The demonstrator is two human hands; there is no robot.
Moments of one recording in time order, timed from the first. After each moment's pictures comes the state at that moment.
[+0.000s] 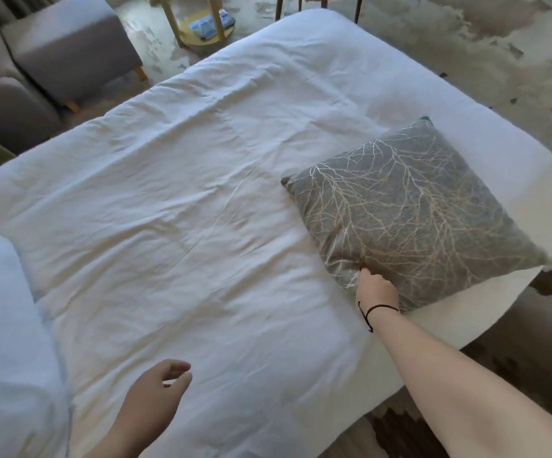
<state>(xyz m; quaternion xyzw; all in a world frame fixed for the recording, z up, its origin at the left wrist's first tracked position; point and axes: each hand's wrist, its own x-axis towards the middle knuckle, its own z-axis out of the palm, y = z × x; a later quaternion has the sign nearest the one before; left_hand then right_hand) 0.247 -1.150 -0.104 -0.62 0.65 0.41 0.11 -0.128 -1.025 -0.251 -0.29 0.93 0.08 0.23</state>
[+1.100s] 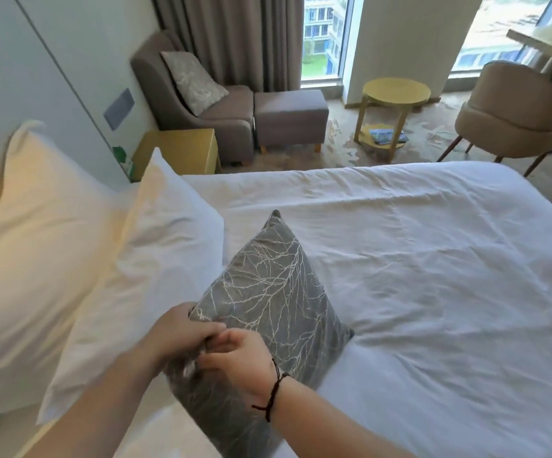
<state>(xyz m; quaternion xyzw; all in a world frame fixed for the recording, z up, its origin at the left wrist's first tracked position) 0.479 -1.211 0.064 -0.70 0.57 0.42 -0.09 0.344 -1.155 0.021 -0.32 0.50 -0.37 0.72</state>
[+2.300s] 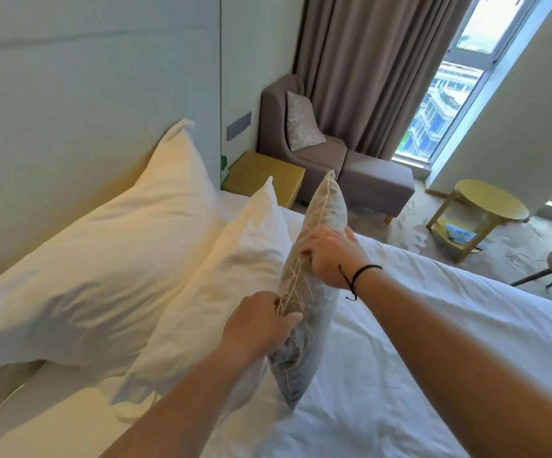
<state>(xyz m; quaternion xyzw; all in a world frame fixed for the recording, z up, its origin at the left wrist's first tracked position) 0.541 -1.258 0.101 -0.70 0.57 0.34 -0.25 0.396 -1.398 0.144 -0.88 0.47 0.03 -0.01</state>
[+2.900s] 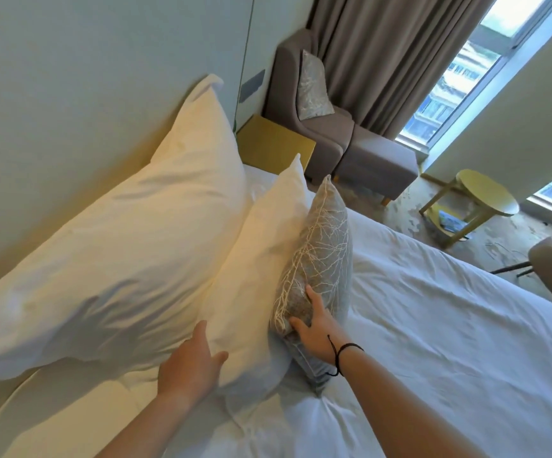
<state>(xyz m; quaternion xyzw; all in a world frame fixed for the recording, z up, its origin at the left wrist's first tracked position) 0.735 -1.220 -0.065 -0.80 0.48 0.34 -0.13 0.507 -1.333 -0.017 -0.68 0.65 0.01 0.34</state>
